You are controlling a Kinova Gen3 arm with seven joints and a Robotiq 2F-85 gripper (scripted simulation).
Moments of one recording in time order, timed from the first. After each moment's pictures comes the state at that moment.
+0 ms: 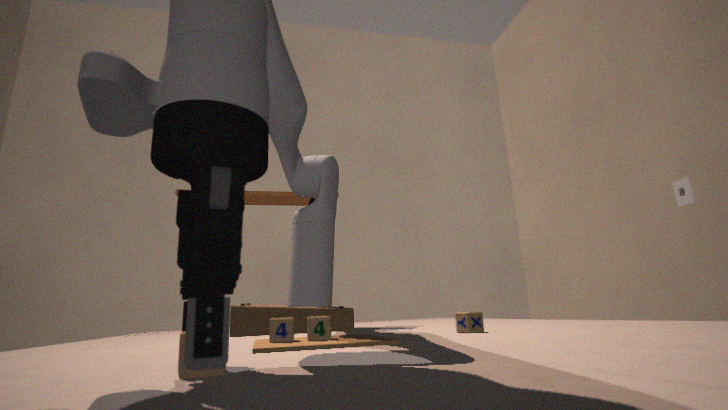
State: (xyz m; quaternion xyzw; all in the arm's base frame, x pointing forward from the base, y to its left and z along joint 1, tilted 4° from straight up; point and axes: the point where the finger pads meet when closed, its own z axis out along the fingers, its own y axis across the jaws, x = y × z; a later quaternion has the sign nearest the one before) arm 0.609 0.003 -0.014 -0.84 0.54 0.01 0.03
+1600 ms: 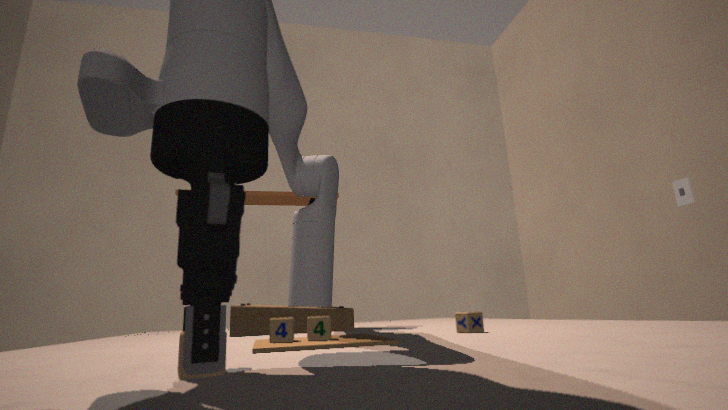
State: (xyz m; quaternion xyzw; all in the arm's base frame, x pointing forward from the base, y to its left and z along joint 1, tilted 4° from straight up) arm 0.609 0.003 -0.014 -0.84 0.54 0.01 0.03
